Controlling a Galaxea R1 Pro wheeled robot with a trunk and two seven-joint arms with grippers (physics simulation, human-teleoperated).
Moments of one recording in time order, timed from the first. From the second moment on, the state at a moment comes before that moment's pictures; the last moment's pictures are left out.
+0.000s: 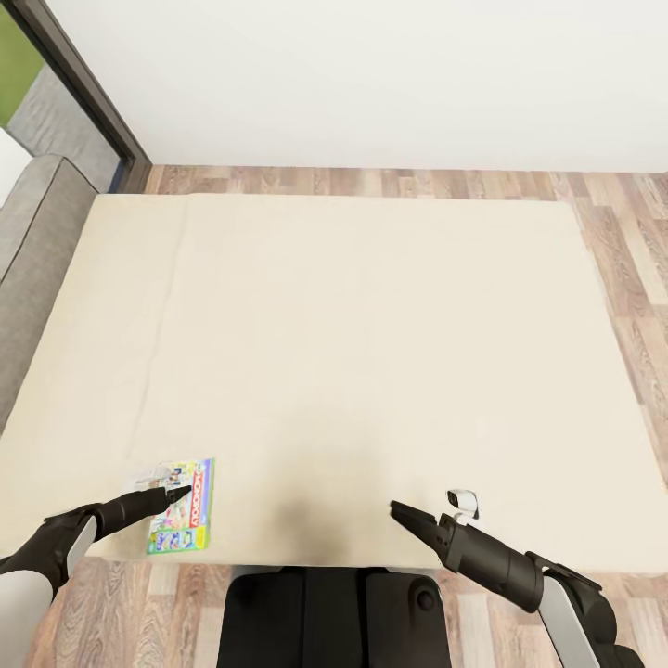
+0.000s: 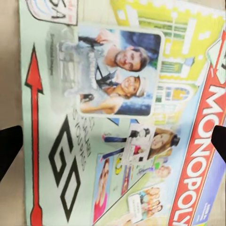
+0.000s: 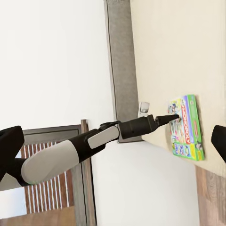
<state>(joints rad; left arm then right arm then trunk) -0.72 0.33 0.32 -0.41 -0.04 0.24 -0.66 -0.11 -0.07 -0.09 -1.59 -0.63 0.78 1.03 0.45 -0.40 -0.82</state>
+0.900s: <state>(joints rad) -0.72 0.33 0.33 -0.41 -0.04 0.24 -0.66 -0.11 -0.07 -0.09 -1.59 -0.63 0.78 1.03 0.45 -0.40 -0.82</state>
